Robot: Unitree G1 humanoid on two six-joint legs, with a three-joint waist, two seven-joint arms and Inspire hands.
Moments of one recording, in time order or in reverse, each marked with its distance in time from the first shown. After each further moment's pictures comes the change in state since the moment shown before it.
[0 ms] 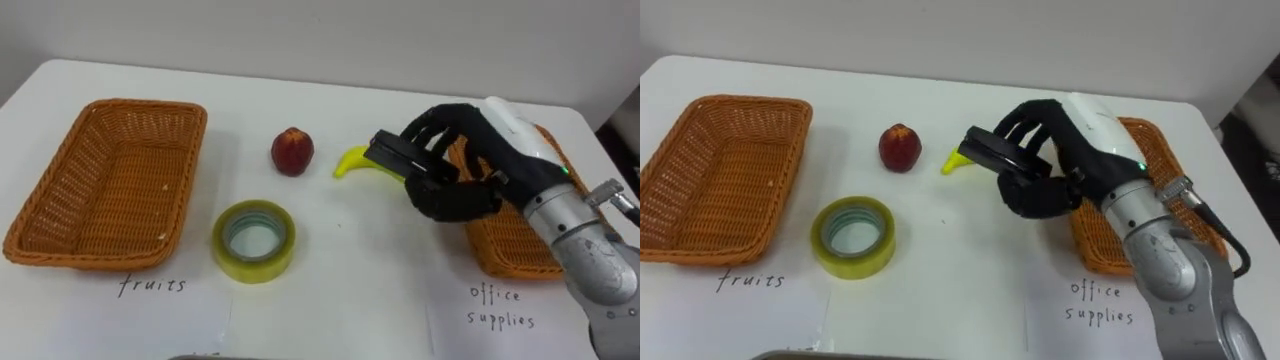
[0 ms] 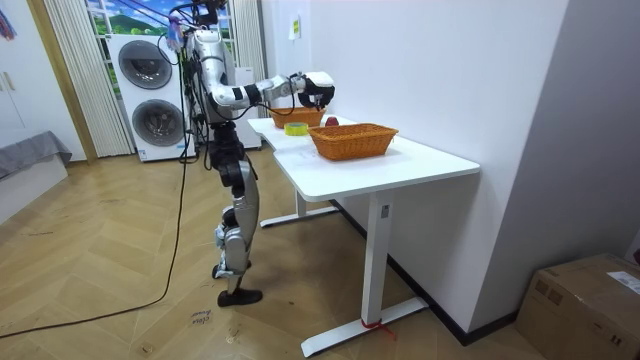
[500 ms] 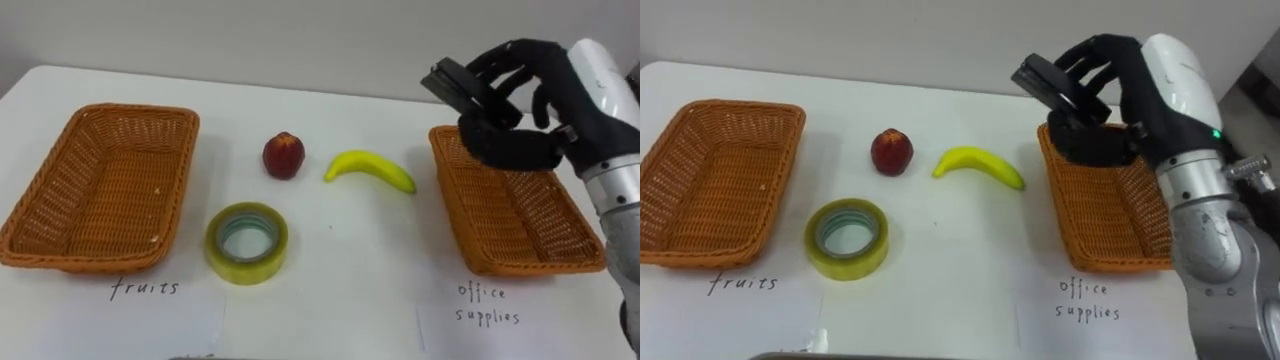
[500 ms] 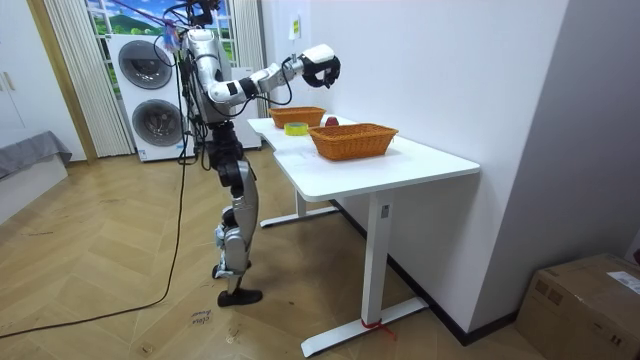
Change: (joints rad) left arm 0.047 -0.005 0.054 -0.012 0.000 0.008 0.020; right arm -0.042 -0.006 -0.146 0.000 0.000 -0.007 -0.168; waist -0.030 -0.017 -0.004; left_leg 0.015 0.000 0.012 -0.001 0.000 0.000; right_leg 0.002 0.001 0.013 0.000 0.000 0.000
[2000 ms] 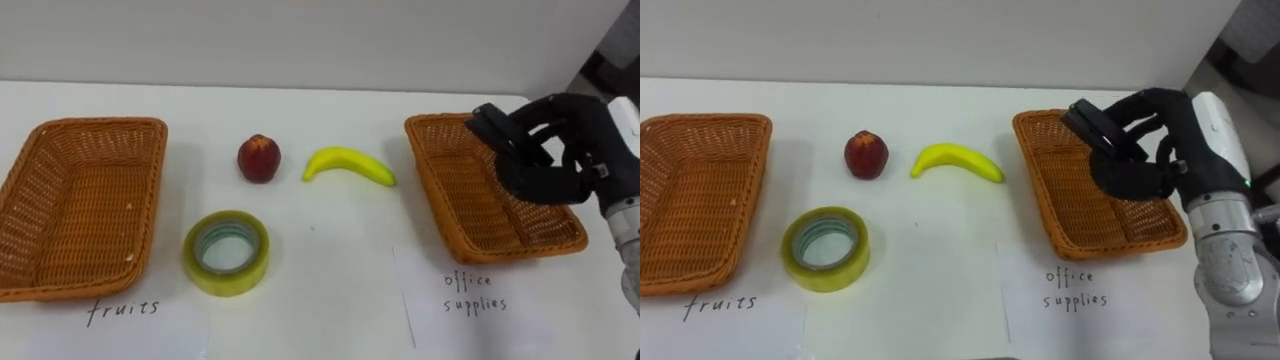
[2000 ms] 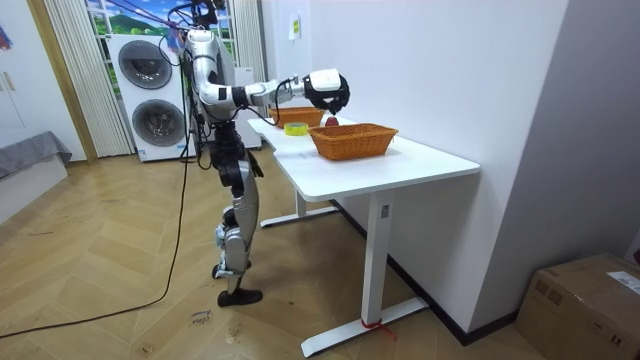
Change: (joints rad) left arm 0.047 -0.016 0.029 -0.092 0.010 -0.001 -0.003; right arm 0.074 -0.014 -0.038 0.237 0.135 0.000 -0.030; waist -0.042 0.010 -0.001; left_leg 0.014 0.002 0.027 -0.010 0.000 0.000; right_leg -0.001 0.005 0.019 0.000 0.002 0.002
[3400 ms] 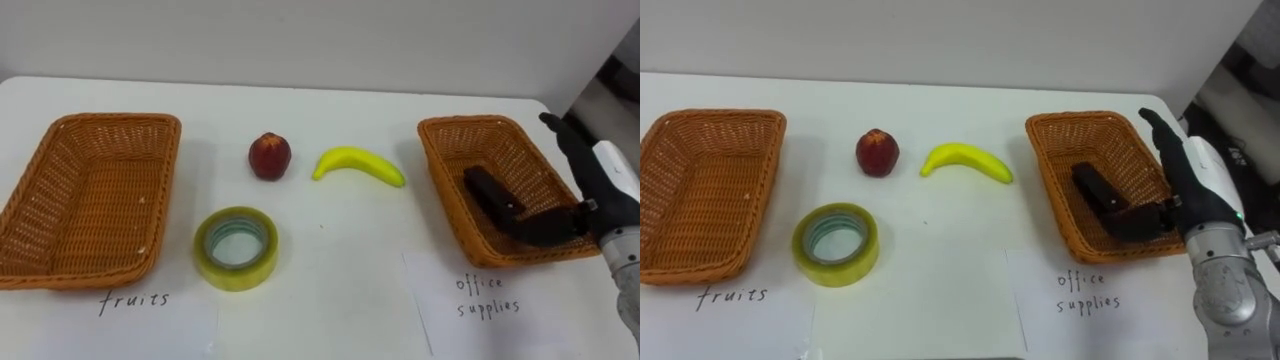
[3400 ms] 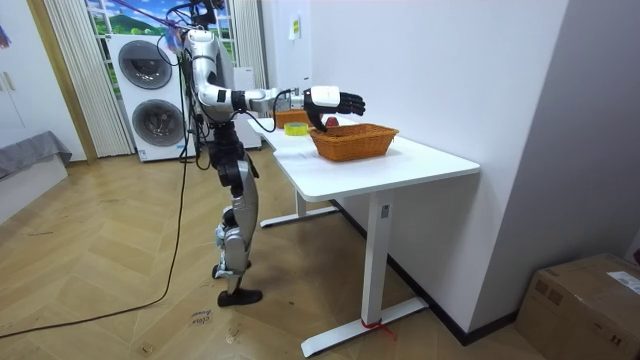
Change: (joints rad) left arm -0.014 -0.007 0.021 0.017 -0.009 0.021 -0.022; right arm 0.030 0.001 0.014 0.077 -0.044 0.022 0.022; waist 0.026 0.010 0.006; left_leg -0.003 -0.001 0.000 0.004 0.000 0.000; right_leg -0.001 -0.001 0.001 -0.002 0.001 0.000
